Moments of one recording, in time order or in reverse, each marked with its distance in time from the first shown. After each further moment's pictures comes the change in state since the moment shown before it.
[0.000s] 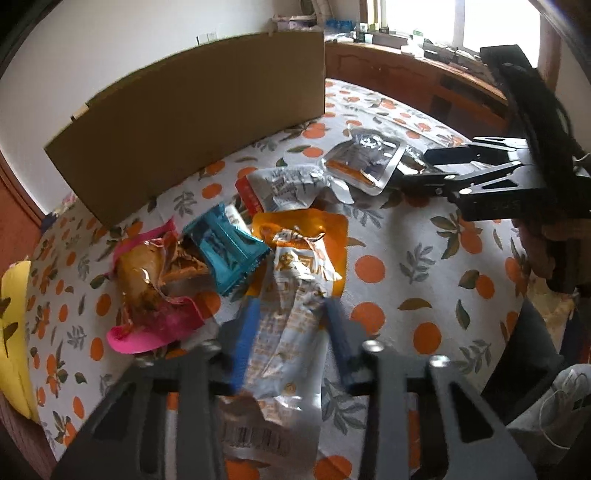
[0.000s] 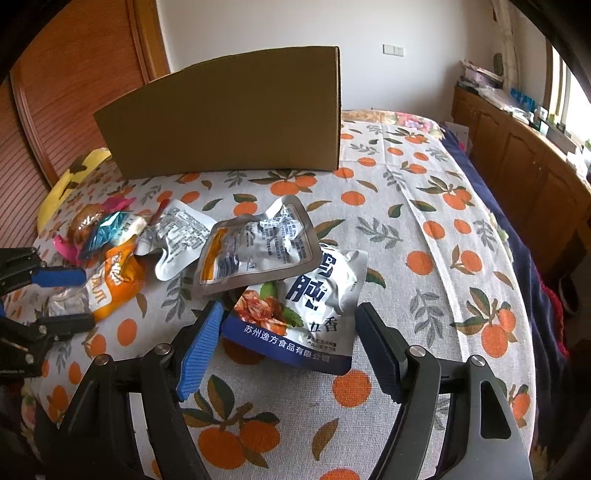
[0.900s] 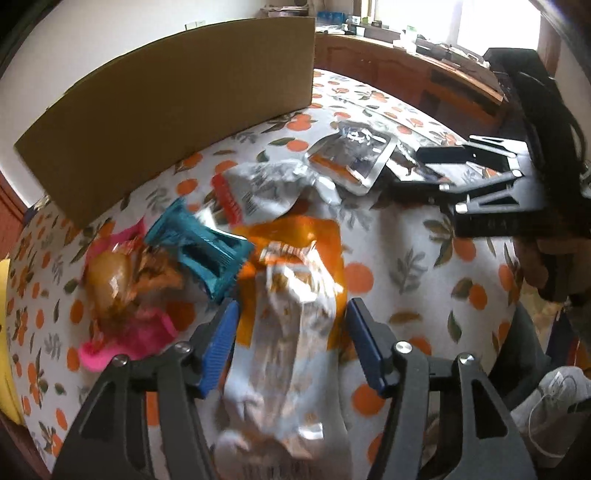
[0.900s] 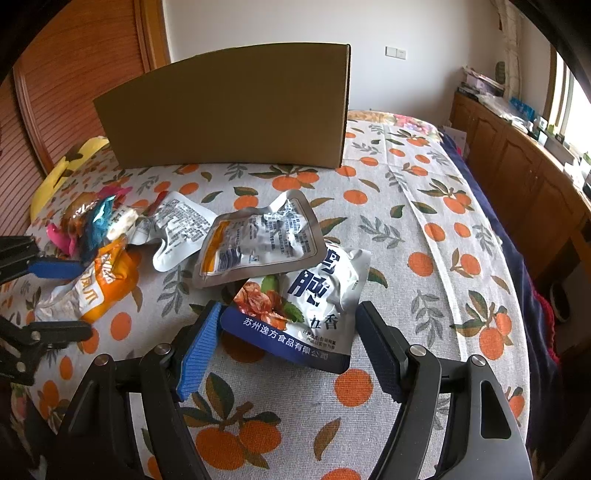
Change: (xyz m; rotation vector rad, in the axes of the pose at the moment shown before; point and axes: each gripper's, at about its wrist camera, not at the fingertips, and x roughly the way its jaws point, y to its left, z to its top) left arm 0.021 -0.004 0.015 -0.003 0.051 -0.075; right arm 0.004 0.006 -0.001 -0.027 0.010 -0.028
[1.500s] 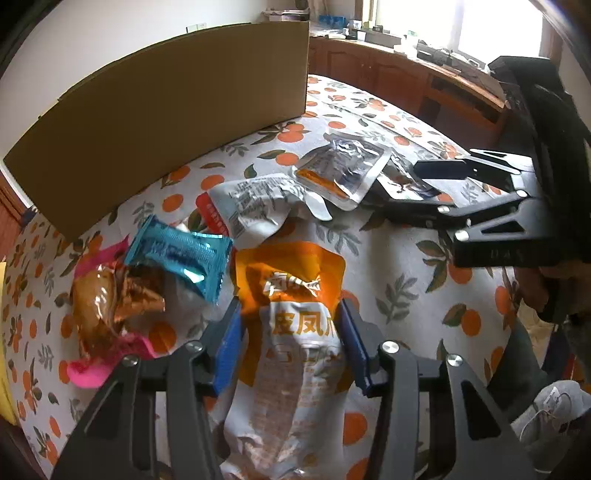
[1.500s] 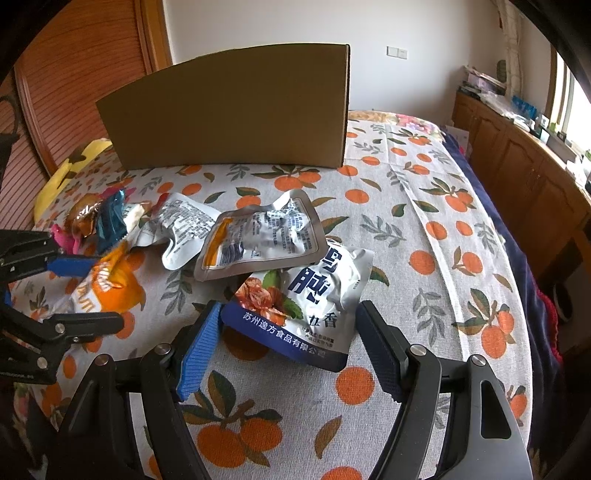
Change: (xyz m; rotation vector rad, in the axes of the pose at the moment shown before) left arm 0.003 -0.004 0.003 -0.015 -0.023 -0.014; right arm -0.002 -0.002 -0.002 0.005 -0.002 0.019
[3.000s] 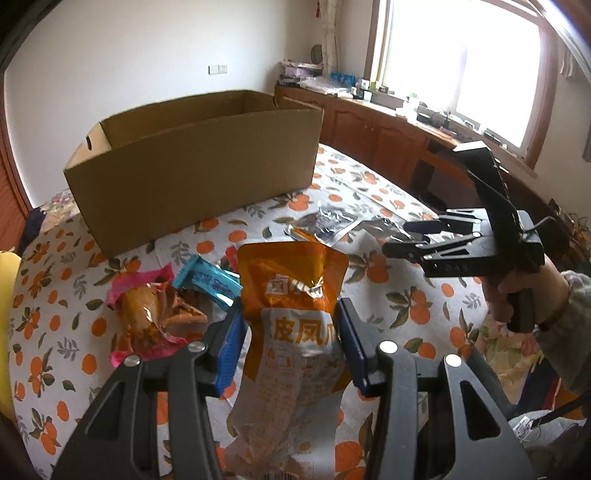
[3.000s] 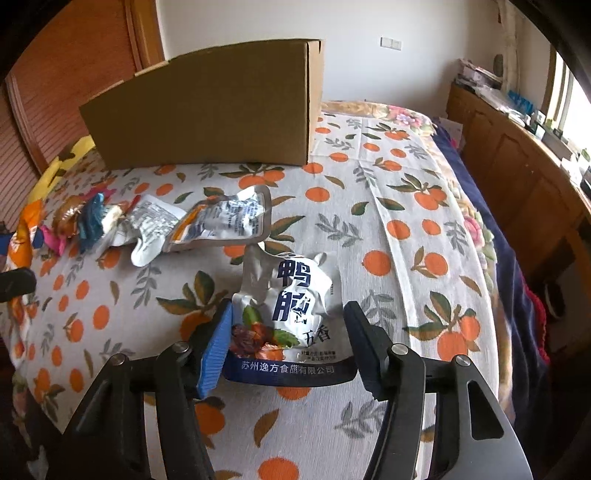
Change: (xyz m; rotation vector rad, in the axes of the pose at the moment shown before) left arm -0.066 0.010 -0.002 -0.097 -0.228 -0.033; right arm -0.014 -0.027 0.009 -0.001 0.039 -0.023
